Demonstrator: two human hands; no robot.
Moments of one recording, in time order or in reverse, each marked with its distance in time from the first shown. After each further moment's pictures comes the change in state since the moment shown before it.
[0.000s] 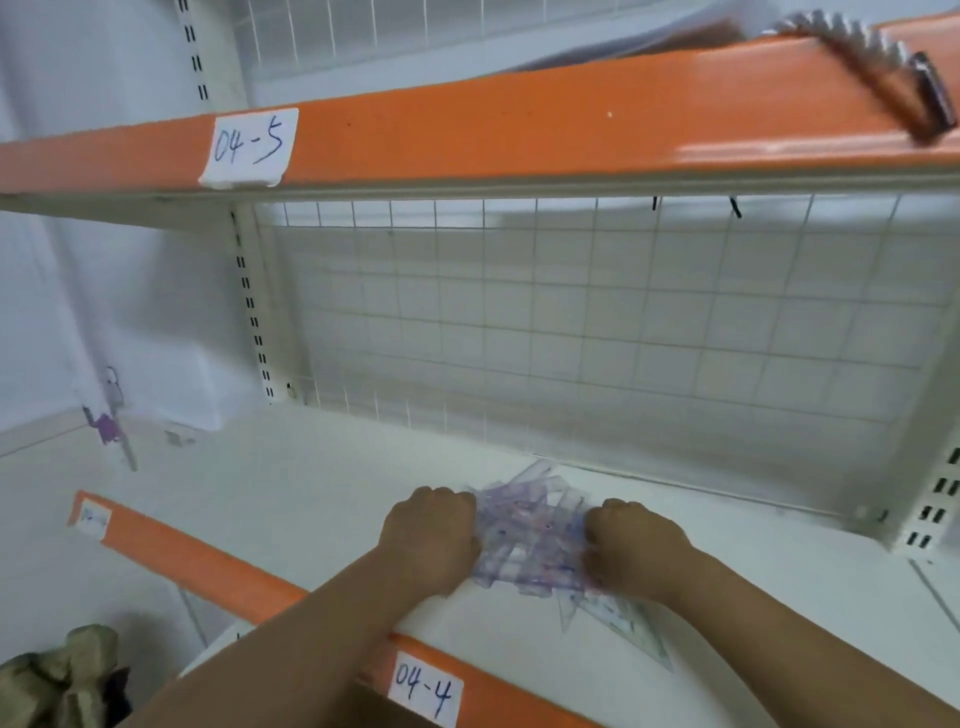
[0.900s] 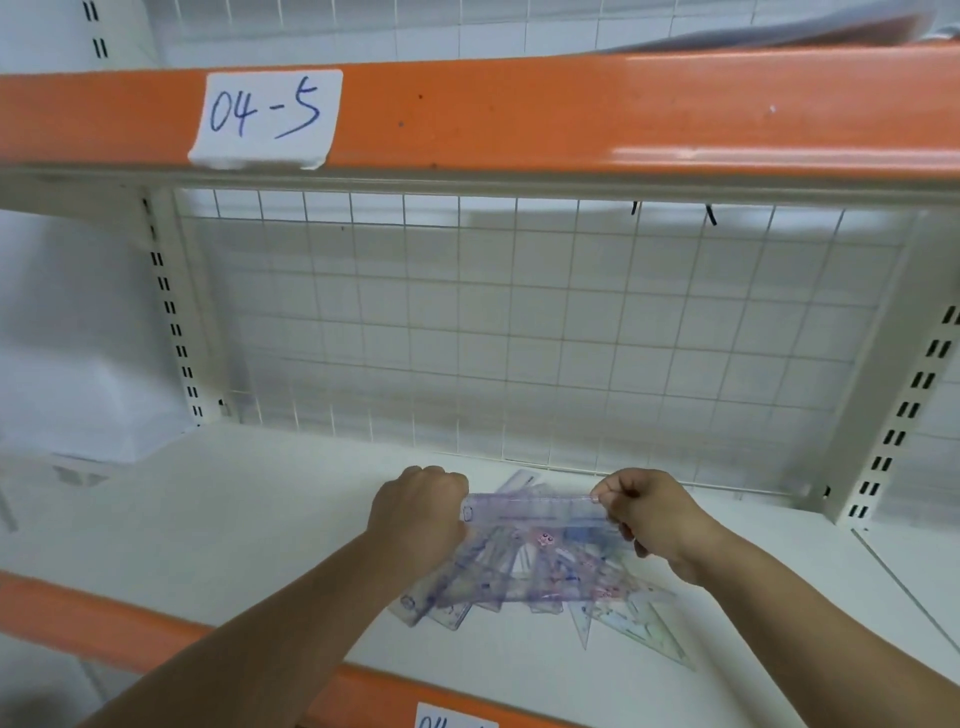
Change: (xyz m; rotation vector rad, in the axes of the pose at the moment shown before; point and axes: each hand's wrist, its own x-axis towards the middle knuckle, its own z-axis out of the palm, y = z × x) left_hand 0.047 -0.034 0.001 -0.037 0.155 0.172; right_hand -0.003 0.001 -0.022 1.079 0.184 0.368
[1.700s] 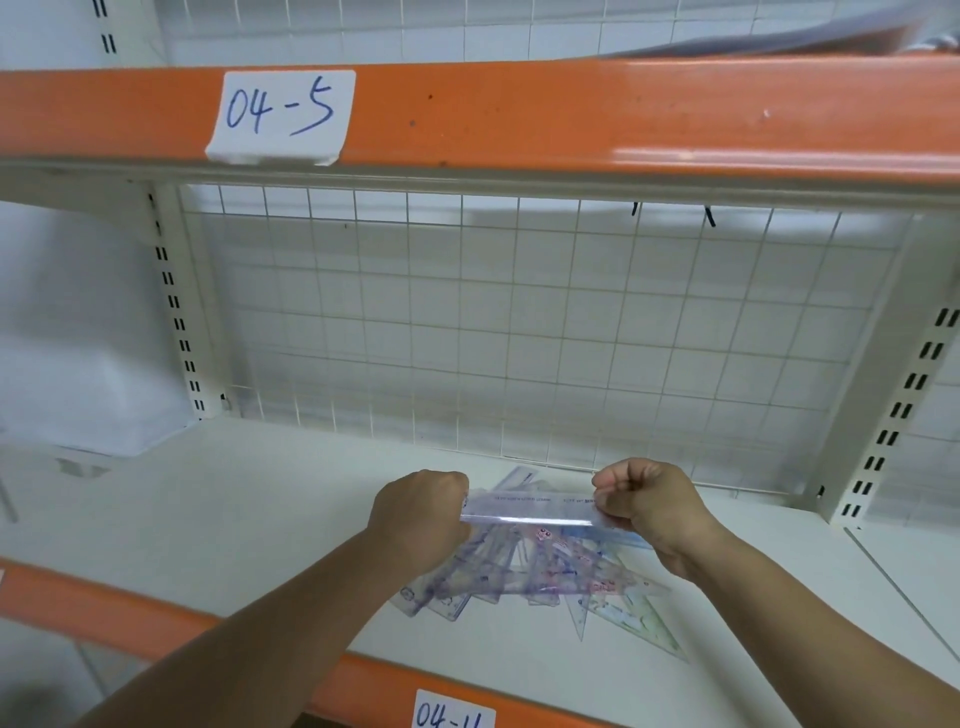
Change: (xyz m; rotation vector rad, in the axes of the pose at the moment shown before) left_hand -0.009 0.002 -0.003 -0.024 -0.021 0.017; right_hand 0.001 0.003 0.004 0.324 0.087 -0.062
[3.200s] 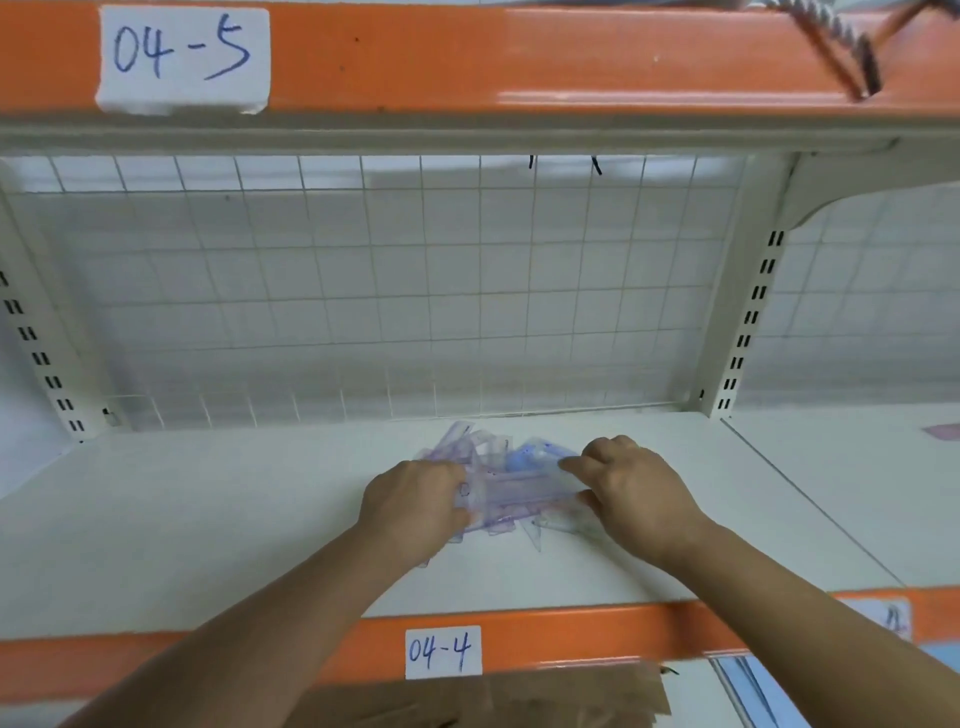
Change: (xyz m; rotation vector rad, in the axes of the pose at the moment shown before) left_hand -0.020 0.020 0.009 -0.143 -0.056 0.262; right_hand -0.073 0.029 -0.019 -1.392 0.107 -0.552
